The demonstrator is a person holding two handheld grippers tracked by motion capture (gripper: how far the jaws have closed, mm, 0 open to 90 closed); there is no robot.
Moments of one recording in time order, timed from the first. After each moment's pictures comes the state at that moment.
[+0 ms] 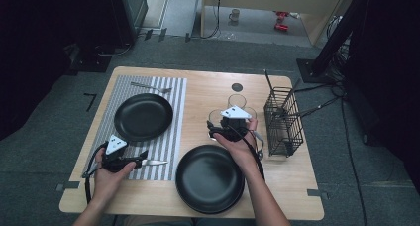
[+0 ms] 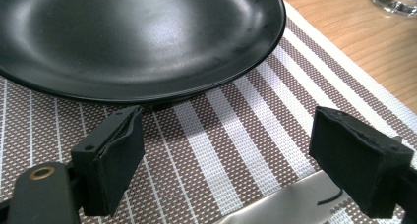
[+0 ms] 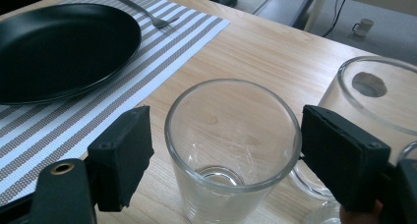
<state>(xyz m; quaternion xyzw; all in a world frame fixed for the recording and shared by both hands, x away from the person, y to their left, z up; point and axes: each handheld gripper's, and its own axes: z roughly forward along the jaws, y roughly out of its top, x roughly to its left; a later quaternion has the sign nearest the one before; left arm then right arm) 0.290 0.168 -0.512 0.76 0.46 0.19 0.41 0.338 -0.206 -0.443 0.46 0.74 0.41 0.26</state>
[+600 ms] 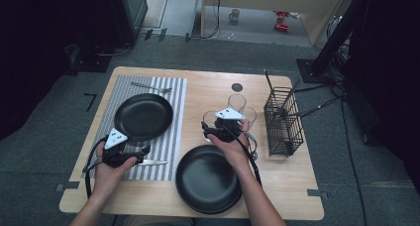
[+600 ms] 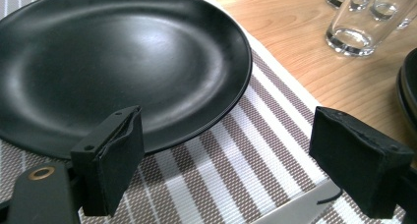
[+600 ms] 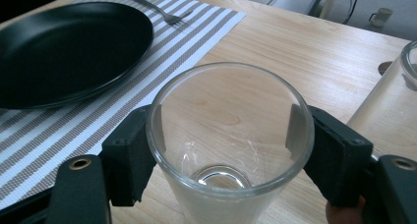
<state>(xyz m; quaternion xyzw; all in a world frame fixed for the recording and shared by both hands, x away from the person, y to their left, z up) 0.296 0.156 -0.485 0.76 0.44 0.19 0.44 0.345 -0.191 -0.459 0.47 0.74 0.42 0.24</state>
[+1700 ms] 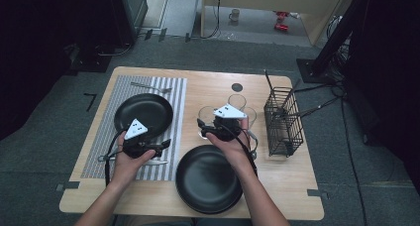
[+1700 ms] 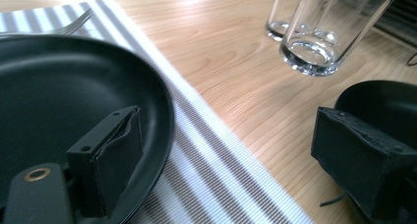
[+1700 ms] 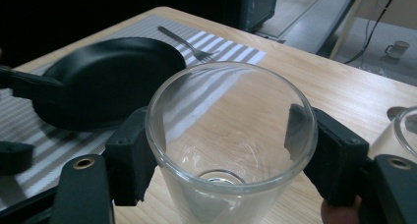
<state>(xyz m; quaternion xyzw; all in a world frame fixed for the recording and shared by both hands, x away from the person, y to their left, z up) 0.317 0.101 -0.470 0.77 0.39 0.15 0.48 0.329 -0.185 -0.421 0.42 0.74 0.47 0.23</state>
